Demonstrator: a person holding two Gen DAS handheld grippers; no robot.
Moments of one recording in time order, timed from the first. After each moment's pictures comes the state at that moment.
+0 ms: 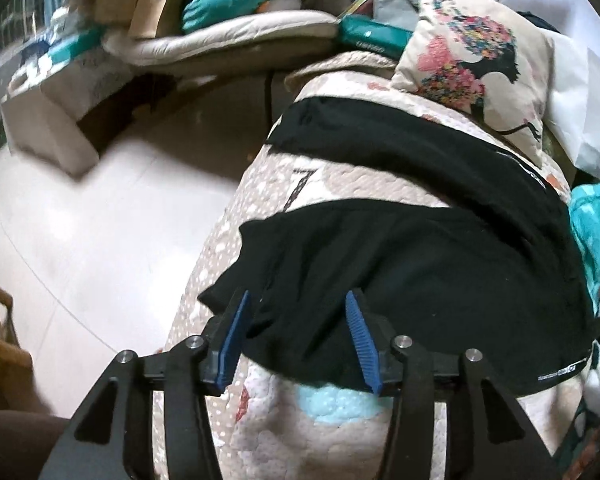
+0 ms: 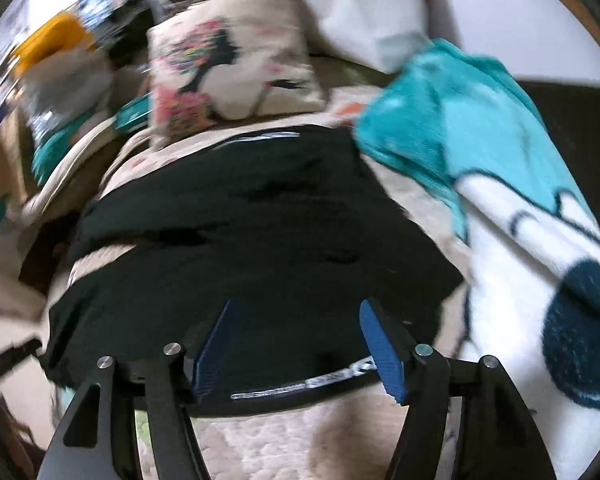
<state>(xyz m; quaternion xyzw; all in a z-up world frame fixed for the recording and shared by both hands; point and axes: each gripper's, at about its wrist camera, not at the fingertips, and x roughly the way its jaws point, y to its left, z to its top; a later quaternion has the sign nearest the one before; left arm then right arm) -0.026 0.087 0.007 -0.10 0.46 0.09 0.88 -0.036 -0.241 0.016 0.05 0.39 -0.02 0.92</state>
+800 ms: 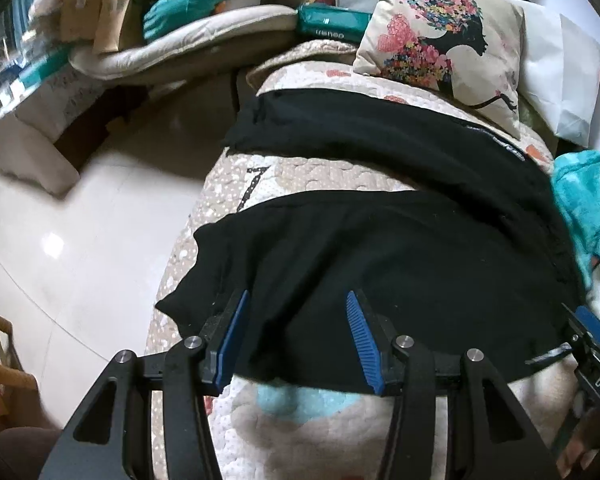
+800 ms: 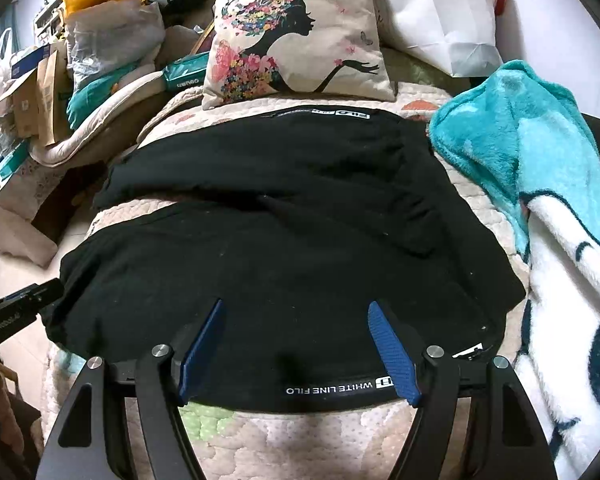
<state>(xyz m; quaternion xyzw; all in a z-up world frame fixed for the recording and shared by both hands) -0.012 0.064 0.015 -0.09 0.49 0.04 0.87 -0.024 -0.207 0.001 0.02 0.43 0.05 0.90</state>
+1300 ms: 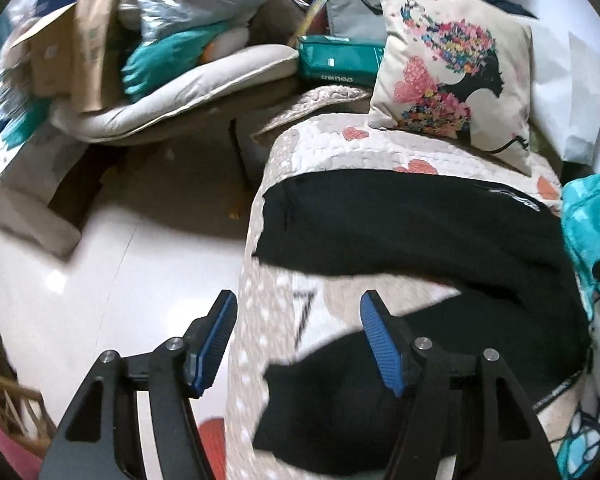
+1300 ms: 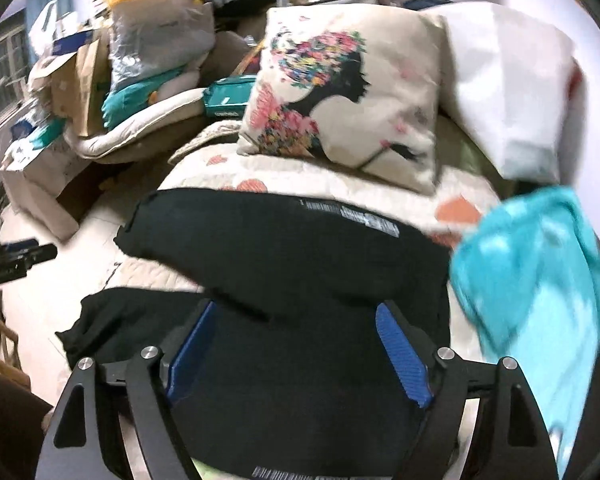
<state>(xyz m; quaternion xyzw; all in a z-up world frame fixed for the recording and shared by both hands) 0.096 0.124 0.065 -0.03 0.48 0.02 0.88 0.083 -0.206 0.079 -0.08 0.41 0.14 0.90</state>
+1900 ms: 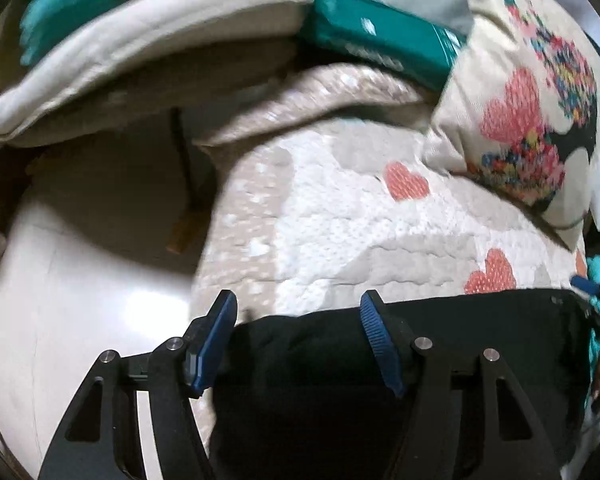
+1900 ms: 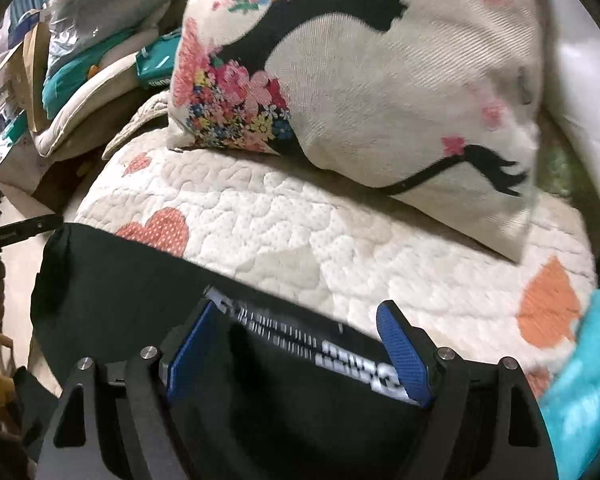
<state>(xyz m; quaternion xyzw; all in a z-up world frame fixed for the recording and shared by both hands) 0.311 0.159 -0.040 -0.10 0.52 -0.04 0.85 0.305 -0.200 -0.015 -0.06 0.50 0.16 0.85</state>
